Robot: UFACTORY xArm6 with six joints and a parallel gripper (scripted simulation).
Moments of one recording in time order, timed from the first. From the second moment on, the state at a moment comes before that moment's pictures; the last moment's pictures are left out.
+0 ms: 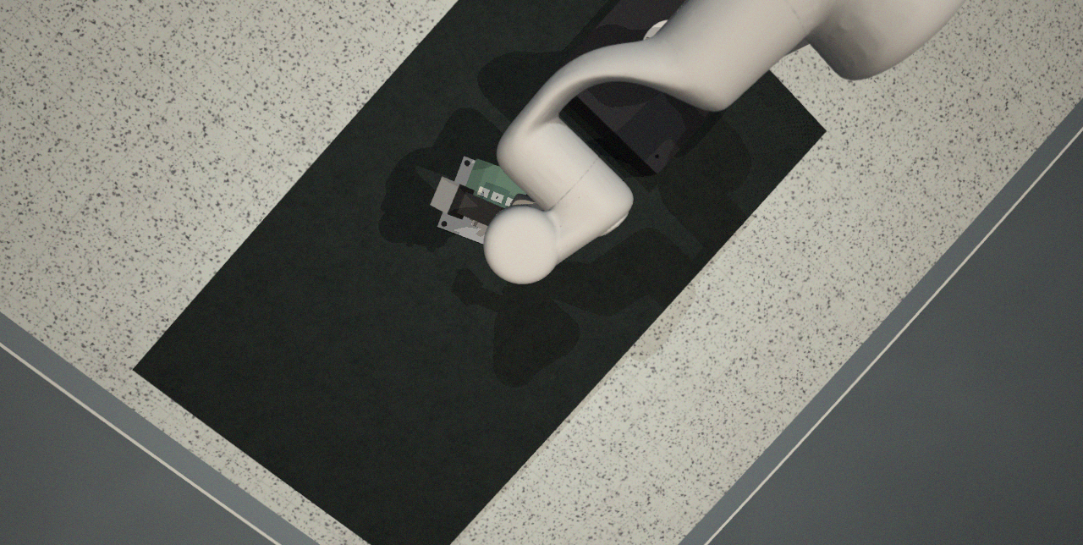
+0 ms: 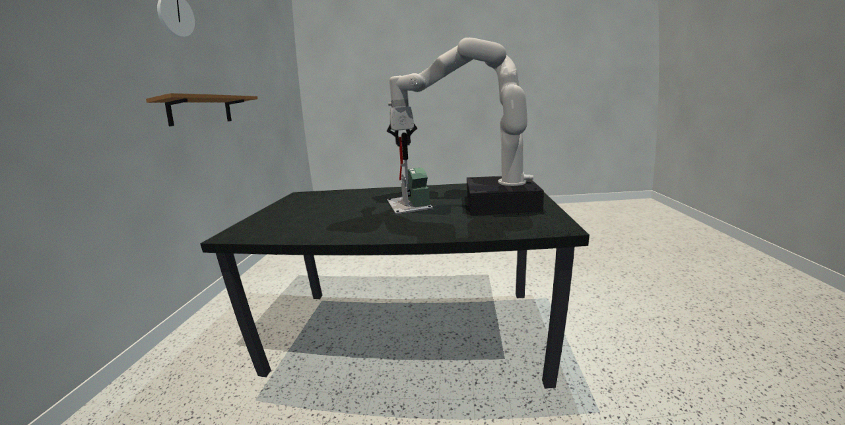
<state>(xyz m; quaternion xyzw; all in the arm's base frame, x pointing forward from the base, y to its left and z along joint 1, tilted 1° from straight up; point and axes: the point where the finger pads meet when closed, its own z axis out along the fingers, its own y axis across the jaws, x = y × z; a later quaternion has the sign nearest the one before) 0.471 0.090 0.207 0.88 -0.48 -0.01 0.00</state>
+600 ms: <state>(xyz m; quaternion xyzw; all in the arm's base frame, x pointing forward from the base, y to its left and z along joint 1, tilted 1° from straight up) 0.476 0.081 0.207 0.88 -0.48 -0.01 0.01</state>
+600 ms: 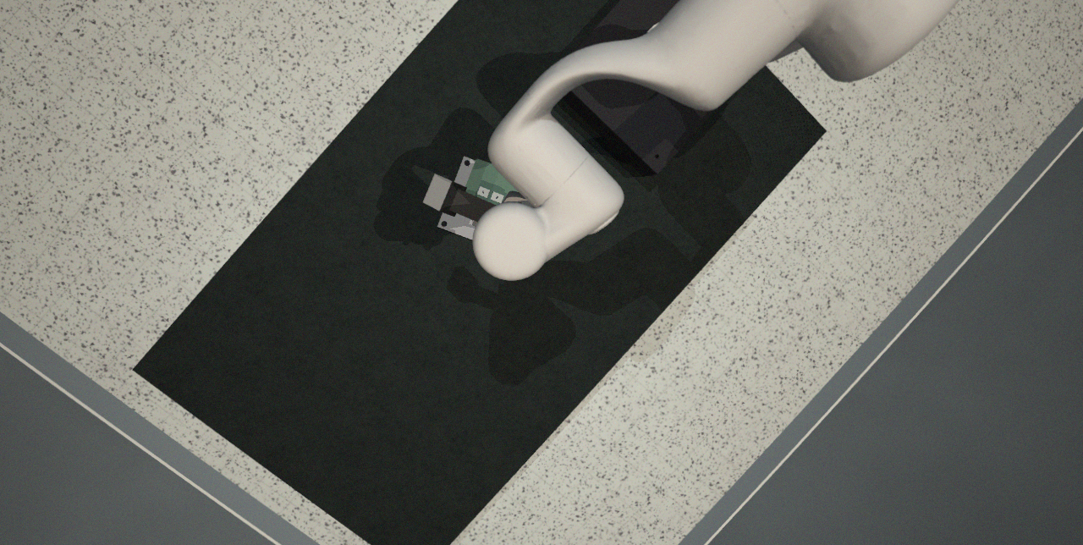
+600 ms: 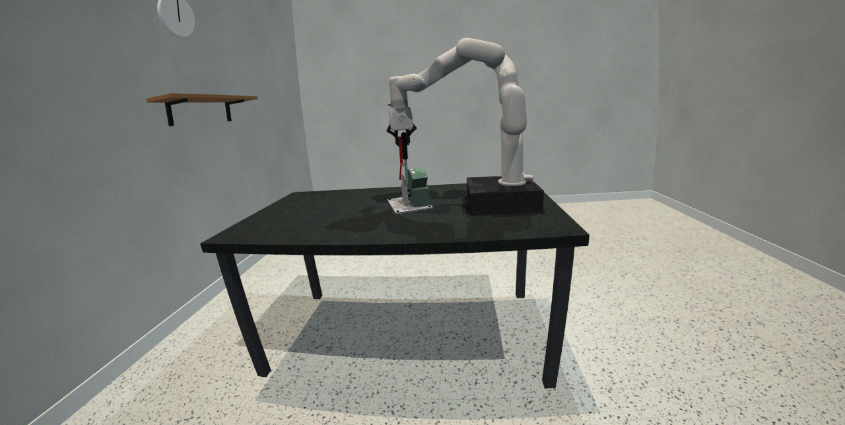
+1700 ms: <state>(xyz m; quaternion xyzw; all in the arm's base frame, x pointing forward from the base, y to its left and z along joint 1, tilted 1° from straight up) 0.510 0.028 0.204 0.88 -0.48 -0.01 0.01</state>
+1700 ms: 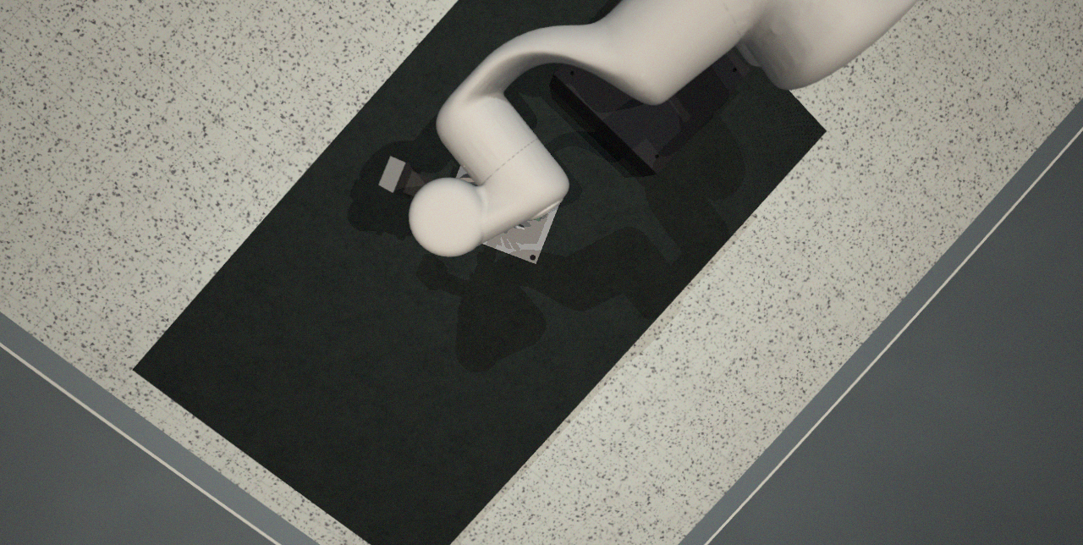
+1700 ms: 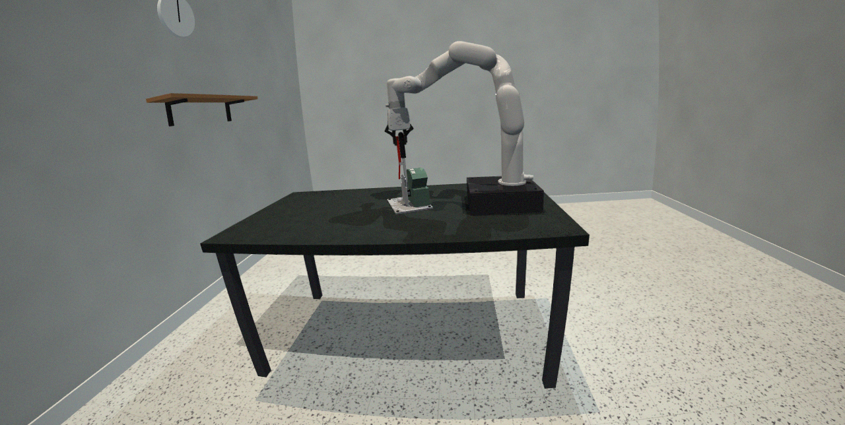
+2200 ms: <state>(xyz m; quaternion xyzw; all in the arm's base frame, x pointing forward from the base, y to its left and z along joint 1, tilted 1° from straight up) 0.513 0.023 0.203 0.88 -0.48 -0.01 0.01</state>
